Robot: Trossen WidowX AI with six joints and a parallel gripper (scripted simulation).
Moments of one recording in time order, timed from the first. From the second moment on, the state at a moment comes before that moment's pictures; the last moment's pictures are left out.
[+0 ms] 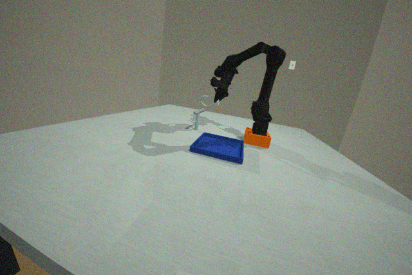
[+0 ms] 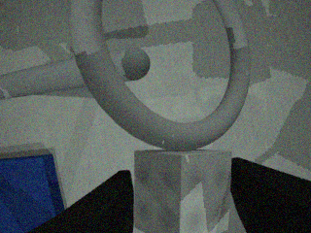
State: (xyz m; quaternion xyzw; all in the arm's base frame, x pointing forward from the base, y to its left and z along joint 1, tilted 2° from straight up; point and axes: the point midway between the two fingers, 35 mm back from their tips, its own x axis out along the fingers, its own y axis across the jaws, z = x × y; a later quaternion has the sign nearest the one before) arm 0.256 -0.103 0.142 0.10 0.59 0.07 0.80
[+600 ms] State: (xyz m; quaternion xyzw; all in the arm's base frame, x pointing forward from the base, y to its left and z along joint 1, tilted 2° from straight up) arm 0.266 -0.105 0.160 0.09 0.58 0.07 0.80
